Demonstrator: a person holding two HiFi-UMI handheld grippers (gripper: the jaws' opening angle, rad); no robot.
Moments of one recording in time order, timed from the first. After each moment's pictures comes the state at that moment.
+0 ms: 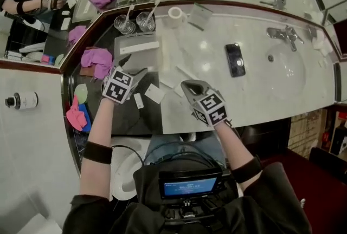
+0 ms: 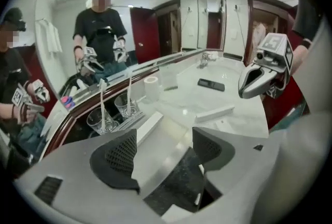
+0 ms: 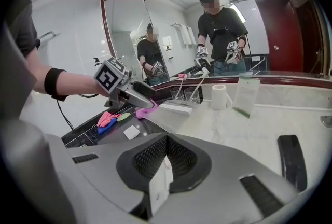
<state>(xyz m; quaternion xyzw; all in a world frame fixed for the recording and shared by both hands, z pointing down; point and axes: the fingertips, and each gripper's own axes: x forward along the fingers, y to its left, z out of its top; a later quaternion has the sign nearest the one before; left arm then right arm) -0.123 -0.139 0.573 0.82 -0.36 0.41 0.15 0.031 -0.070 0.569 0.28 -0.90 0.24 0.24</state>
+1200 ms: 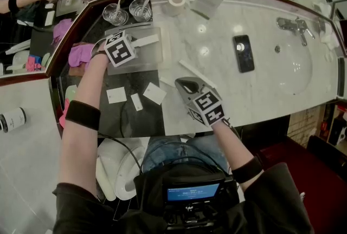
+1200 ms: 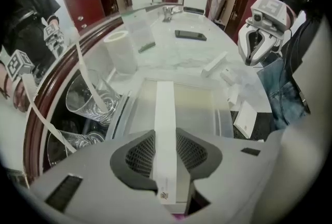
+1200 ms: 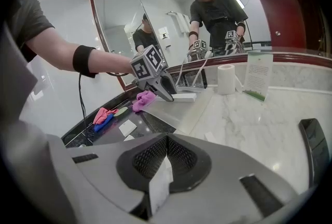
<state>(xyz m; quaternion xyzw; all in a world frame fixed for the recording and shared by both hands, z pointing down) -0.143 -0.209 0.683 0.78 -0.10 0.60 0.10 -0.008 -0.080 0.625 0.27 -0.89 0.28 0.26</state>
